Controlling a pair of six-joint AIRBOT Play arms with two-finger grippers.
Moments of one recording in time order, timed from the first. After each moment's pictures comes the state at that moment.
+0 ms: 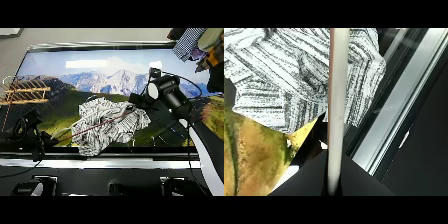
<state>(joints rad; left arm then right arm) 0.06 -0.63 0.76 0.97 -1.51 -0.49 0.44 -1.35 1.38 -1.63 1.26 2.26</state>
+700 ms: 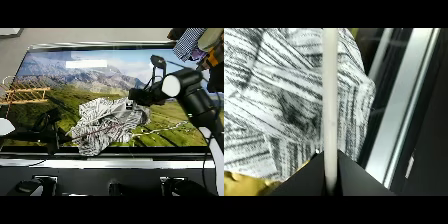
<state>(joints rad) -0.15 -0.81 0.77 0.94 -1.33 -0.46 0.44 -1.21 1.48 -1.49 1.33 2.06</state>
